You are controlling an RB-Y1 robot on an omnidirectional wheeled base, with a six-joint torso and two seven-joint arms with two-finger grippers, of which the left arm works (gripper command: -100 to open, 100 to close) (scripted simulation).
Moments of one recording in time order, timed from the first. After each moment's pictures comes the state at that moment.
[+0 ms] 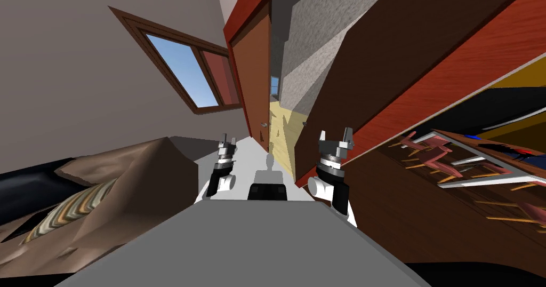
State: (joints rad) arm 0.39 0.05 -0.02 -1.90 0.04 -0.62 0.05
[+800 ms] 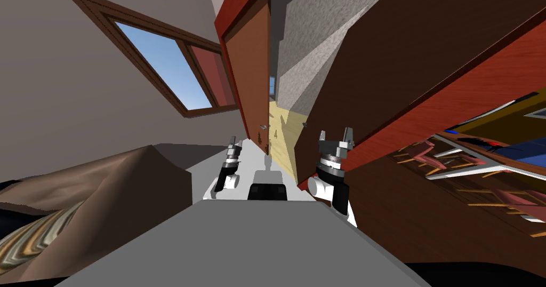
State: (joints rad) arm 0.32 0.07 -0.06 -1.74 0.03 -0.64 0.05
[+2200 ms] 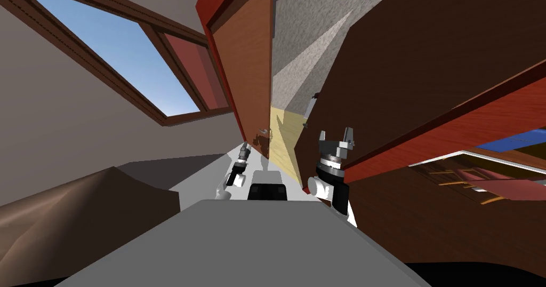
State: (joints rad) arm 0.16 0.09 -0.13 -1.39 0.00 -0.69 0.07
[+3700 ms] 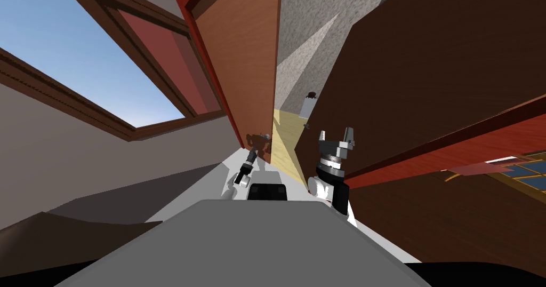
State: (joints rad) arm 0.01 0.08 -0.22 -1.04 -0.03 -0.73 0.09
